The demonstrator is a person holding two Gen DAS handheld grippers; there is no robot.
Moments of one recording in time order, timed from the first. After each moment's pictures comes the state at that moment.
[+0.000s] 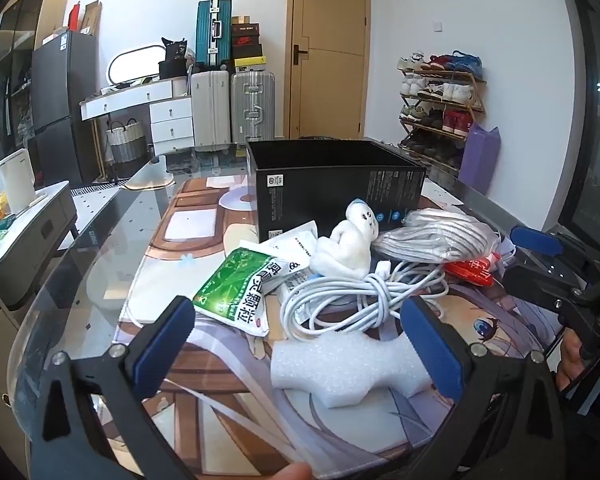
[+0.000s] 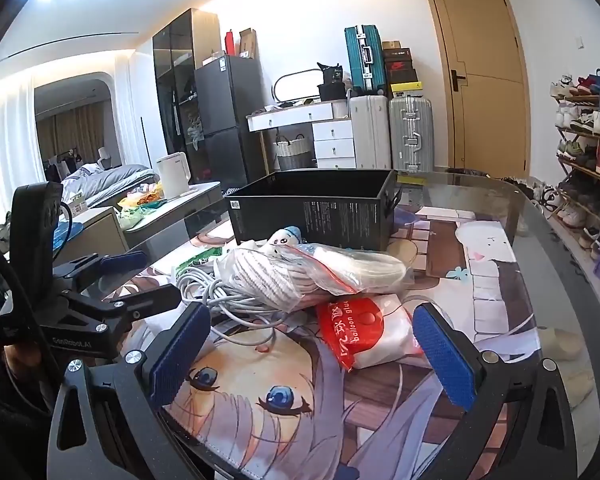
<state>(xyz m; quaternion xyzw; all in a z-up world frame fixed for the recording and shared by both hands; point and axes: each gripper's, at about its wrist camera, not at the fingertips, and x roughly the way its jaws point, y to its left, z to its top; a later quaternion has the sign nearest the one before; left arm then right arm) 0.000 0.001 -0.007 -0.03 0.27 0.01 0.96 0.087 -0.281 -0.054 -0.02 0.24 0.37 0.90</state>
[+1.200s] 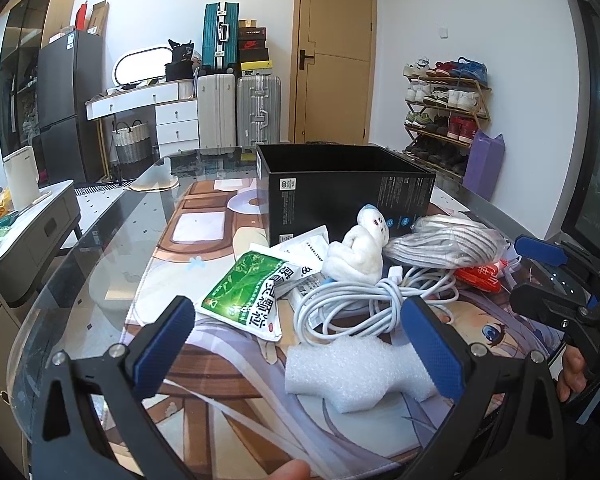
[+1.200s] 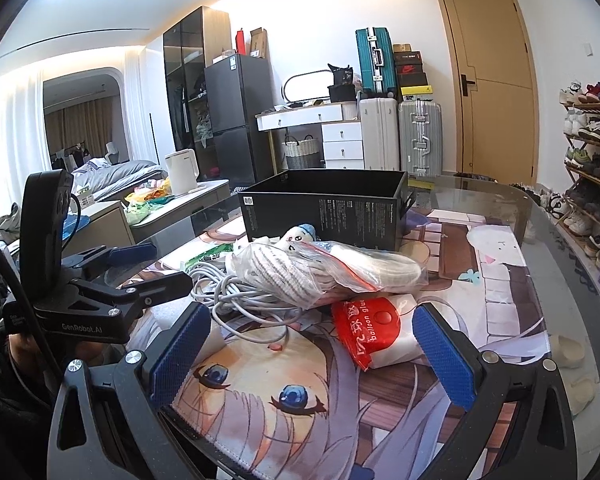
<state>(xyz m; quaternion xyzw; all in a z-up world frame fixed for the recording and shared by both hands) 0.001 0.010 -0.009 -0.04 0.26 0.02 0.96 0.079 -0.274 -0.055 -0.02 0.23 0.38 0.89</state>
